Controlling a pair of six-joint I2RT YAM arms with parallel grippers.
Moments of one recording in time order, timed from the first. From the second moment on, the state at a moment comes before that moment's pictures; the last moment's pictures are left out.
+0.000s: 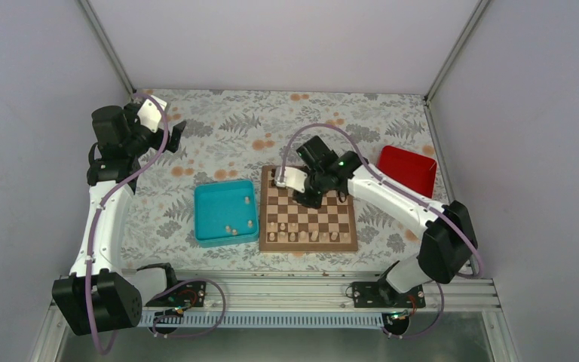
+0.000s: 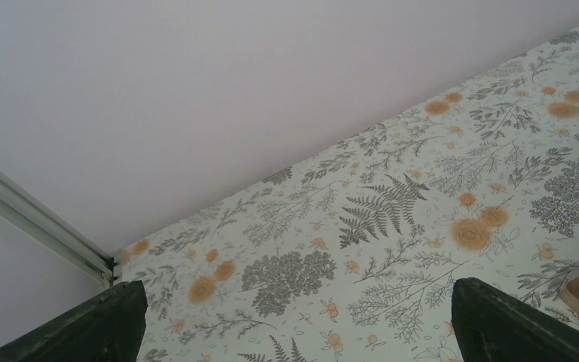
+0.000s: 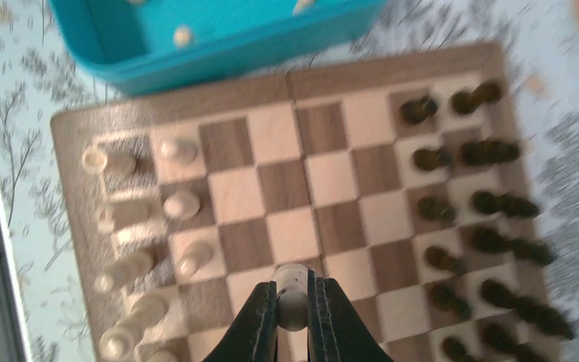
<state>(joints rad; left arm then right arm) 0.16 1.11 1.04 -0.28 0.41 0.41 0.75 1.53 1.26 -0.85 -0.21 -0.64</state>
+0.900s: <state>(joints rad) 0.16 1.12 1.04 -0.28 0.40 0.41 0.73 1.51 1.00 -0.76 -0.29 -0.62</state>
